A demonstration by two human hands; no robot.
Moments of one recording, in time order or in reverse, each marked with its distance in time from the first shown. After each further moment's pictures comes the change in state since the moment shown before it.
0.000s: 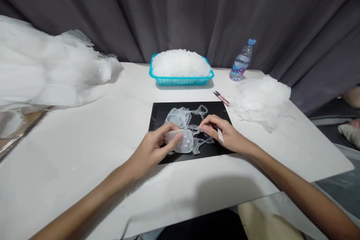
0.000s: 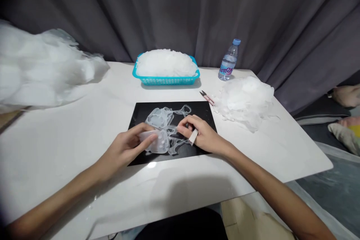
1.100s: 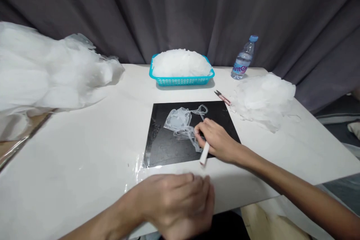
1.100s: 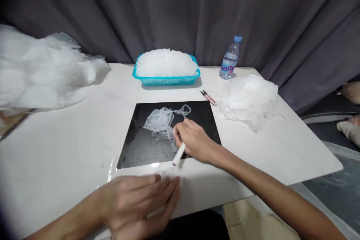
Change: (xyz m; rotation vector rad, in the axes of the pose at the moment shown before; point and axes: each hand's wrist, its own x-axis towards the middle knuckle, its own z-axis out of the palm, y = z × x) left_hand -0.029 0.015 0.034 0.382 -0.211 0.878; right_hand 0.004 0.010 0.027 -0.445 0.019 -0.217
